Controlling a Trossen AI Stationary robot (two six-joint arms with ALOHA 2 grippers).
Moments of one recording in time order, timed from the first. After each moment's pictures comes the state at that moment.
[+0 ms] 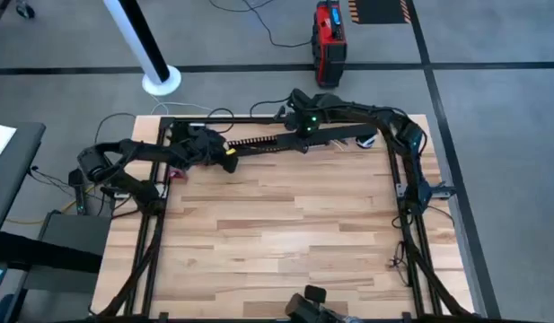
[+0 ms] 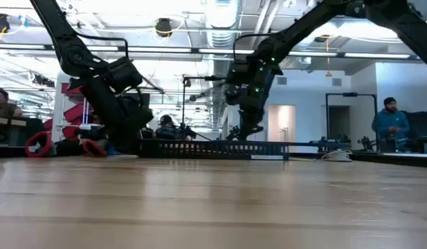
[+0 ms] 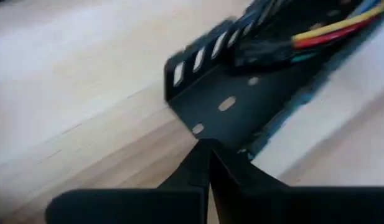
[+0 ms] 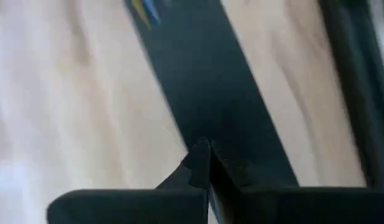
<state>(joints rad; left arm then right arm) 0.65 1.46 0.49 0.12 -0.10 -0.34 -0.60 2.09 1.67 -0.79 -0.20 -0.36</state>
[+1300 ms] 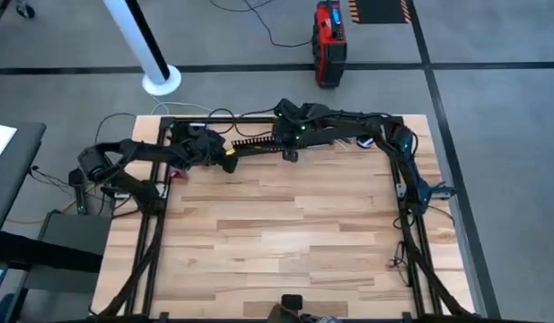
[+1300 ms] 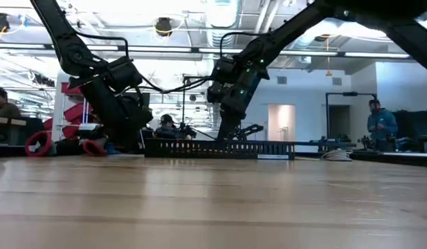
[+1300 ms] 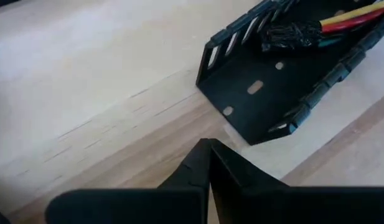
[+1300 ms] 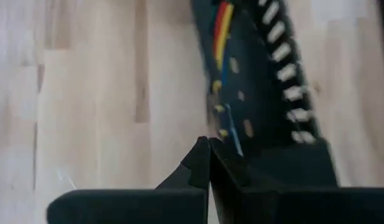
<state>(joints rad) 0.66 1.46 0.48 0.09 -0.14 -0.33 -0.52 2.20 1.73 -0.66 -0.22 -0.42</state>
